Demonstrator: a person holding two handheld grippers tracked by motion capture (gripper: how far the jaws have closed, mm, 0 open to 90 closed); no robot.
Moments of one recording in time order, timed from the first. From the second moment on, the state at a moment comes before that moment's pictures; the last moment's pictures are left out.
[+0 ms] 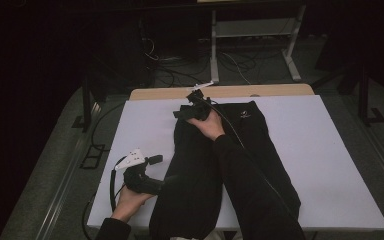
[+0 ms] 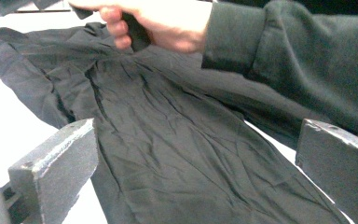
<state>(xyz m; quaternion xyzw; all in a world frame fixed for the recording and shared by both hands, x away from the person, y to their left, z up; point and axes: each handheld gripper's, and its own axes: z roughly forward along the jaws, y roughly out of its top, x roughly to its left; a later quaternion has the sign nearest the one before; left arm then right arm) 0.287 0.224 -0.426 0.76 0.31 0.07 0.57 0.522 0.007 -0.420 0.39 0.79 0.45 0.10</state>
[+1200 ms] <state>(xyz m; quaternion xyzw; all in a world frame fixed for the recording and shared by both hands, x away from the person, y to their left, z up) 0.289 0.222 -0.427 0.76 0.31 0.07 0.57 0.519 0.036 -0.456 0.43 0.80 0.41 0.12</state>
